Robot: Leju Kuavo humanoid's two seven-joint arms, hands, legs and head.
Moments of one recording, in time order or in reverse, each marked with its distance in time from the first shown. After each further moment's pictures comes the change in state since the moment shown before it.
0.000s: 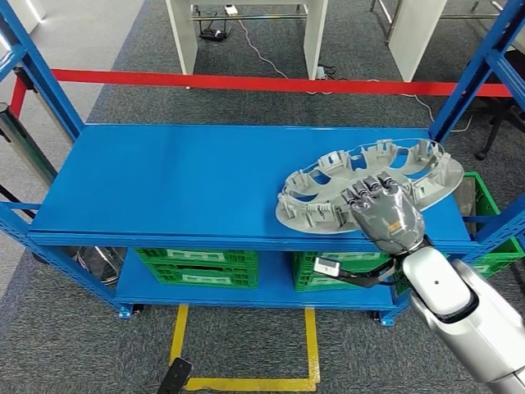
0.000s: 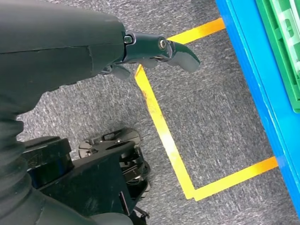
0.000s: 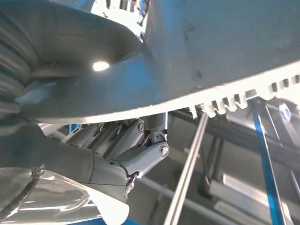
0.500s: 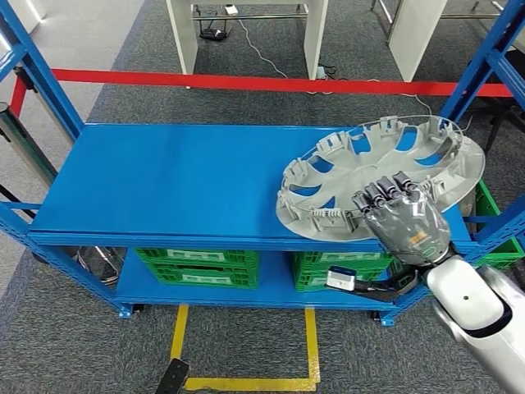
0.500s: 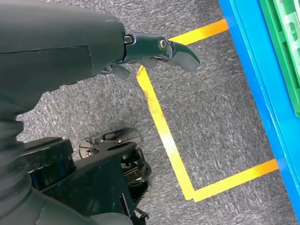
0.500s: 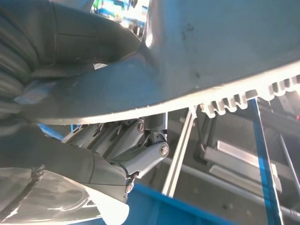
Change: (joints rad) left arm 0.005 0.003 0.005 0.000 0.015 -0.004 -0.005; right arm 0.009 -0.122 0.000 -0.192 -0.006 -0.015 -0.003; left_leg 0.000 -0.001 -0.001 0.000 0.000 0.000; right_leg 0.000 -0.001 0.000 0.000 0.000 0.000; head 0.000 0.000
